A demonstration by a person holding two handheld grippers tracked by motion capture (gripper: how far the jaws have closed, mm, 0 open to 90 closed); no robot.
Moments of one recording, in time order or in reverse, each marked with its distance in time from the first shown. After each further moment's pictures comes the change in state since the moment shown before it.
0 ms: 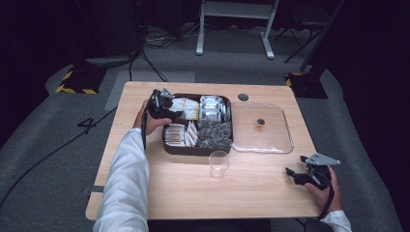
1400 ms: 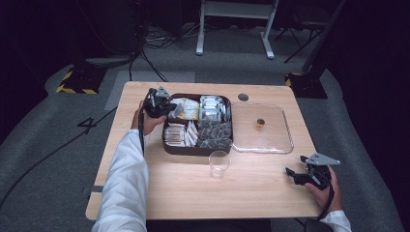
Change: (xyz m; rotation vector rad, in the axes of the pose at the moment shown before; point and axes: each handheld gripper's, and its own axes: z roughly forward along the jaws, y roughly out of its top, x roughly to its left) left arm 0.000 -0.001 -0.024 -0.085 0.013 0.008; right arm 0.000 0.000 0.000 0.000 -0.001 -0.001
